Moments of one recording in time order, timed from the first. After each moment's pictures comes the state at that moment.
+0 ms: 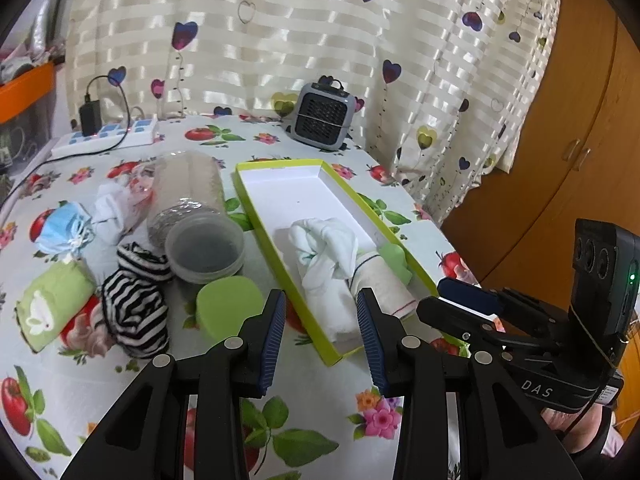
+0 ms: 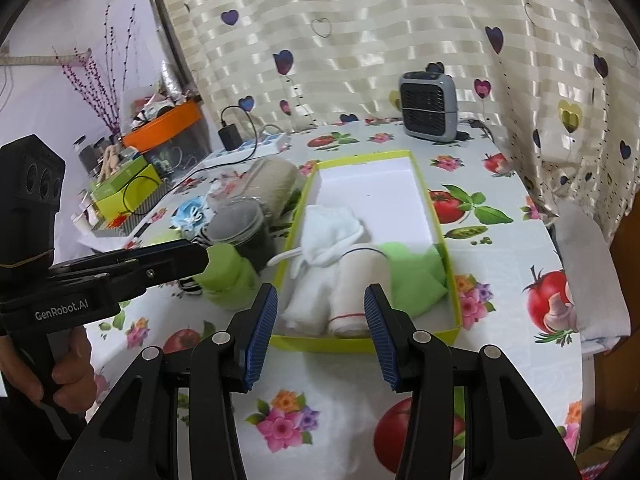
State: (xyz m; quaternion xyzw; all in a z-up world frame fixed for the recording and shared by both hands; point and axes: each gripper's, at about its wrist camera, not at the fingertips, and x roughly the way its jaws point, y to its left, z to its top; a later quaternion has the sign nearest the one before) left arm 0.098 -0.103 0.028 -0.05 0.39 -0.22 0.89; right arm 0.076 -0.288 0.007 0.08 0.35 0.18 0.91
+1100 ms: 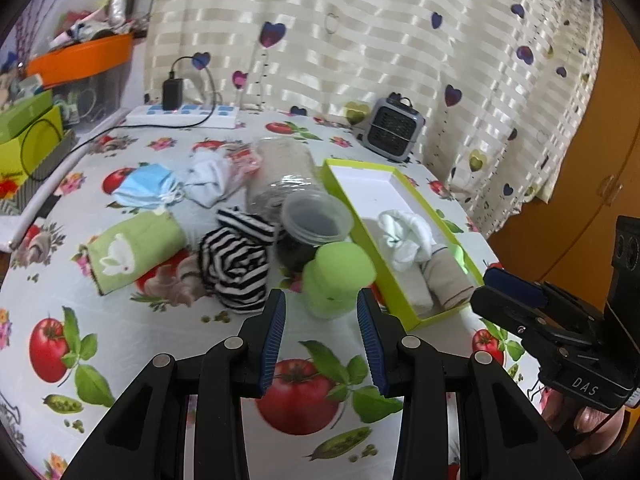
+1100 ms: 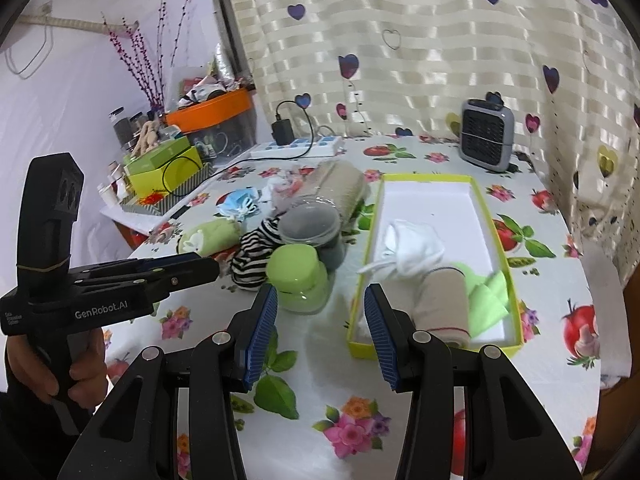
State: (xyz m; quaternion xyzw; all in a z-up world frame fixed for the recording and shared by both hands) left arm 0.067 -0.028 0.019 -0.09 0.38 -0.13 0.91; right arm 0.058 -0.229 0.026 0.03 0.33 0.24 0.91
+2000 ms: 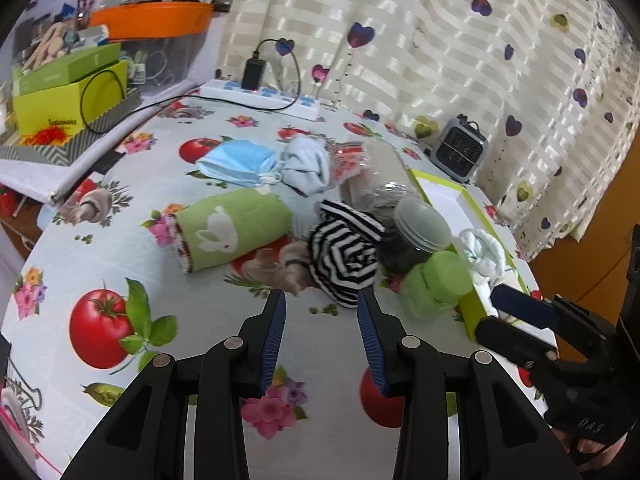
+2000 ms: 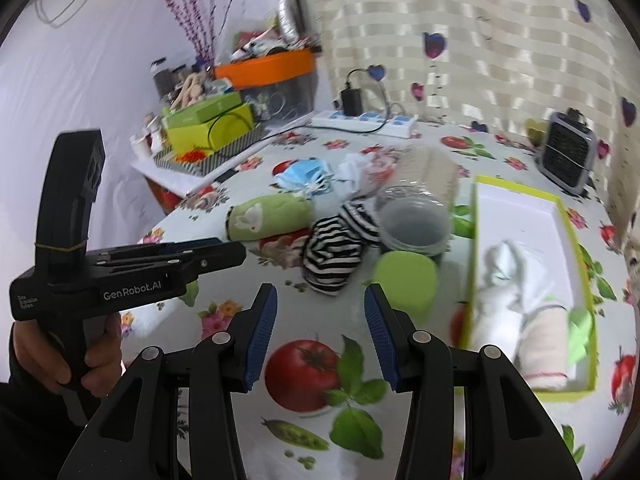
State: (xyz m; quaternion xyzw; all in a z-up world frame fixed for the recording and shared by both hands) left arm 0.068 0.057 -0.004 -0.14 0.39 -0.06 0.91; right arm 0.073 -0.131 0.017 -0.04 0.36 0.31 0.88
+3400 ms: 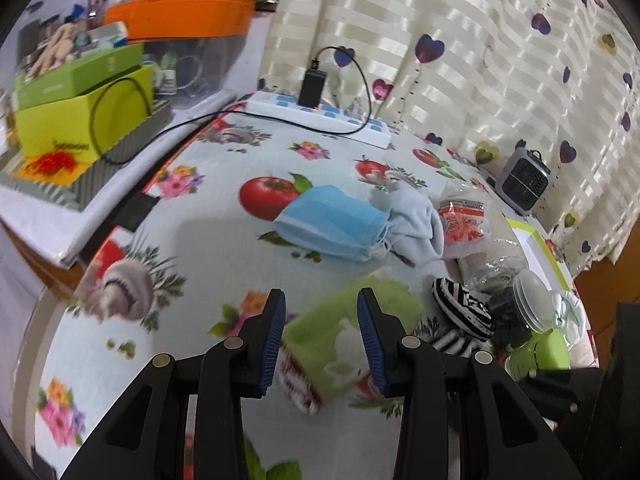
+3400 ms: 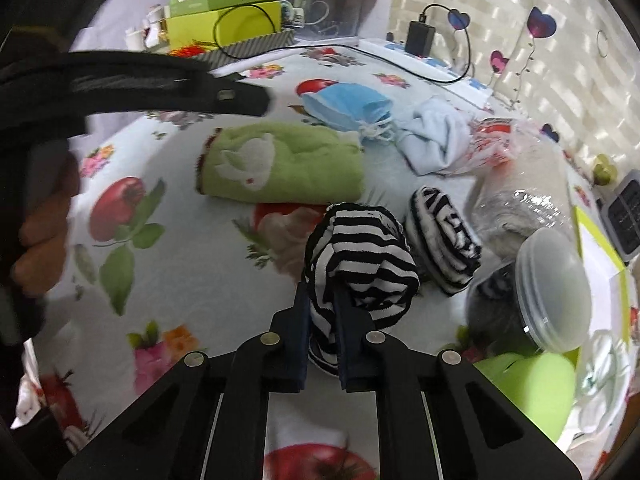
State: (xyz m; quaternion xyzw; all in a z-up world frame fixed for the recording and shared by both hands) left arm 0.162 0.145 -0.026 -0.12 0.39 -0.01 0.91; right arm 0.130 -0.023 -0.051 -0.19 0.43 0.32 0.82
